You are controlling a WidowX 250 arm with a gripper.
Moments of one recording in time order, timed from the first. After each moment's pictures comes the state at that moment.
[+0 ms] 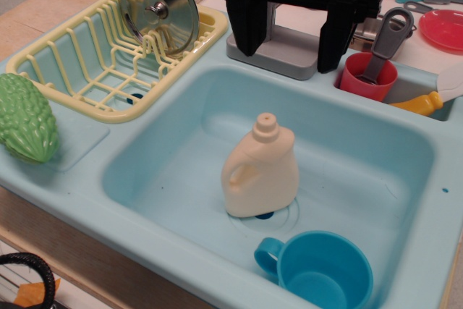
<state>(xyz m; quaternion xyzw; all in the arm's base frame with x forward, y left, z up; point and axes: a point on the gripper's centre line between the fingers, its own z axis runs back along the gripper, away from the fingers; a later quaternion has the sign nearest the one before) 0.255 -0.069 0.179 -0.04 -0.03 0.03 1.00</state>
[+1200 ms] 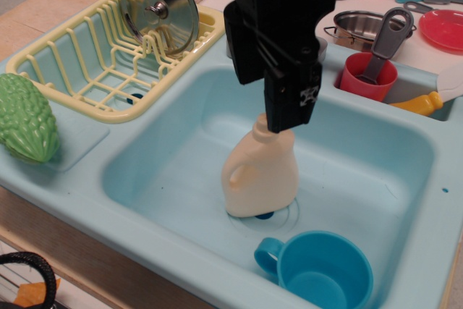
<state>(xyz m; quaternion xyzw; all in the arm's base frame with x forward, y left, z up) 0.230 -0.068 0.149 -0.04 -0.09 -0.33 0.94</state>
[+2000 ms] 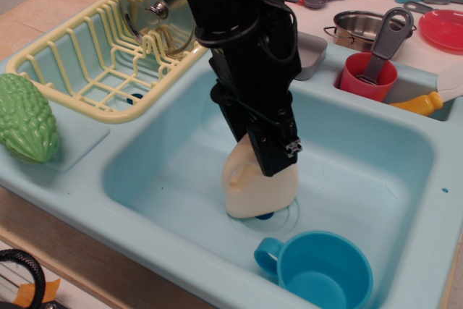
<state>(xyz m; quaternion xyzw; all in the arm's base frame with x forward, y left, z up) 0.227 -0.065 0.108 -0.12 -0.10 -0.27 0.95</state>
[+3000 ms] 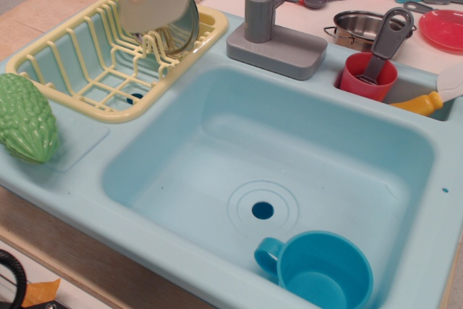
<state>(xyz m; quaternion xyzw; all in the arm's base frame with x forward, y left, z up) 0.277 0.058 0.207 0.09 -0.13 -0.14 0.98</state>
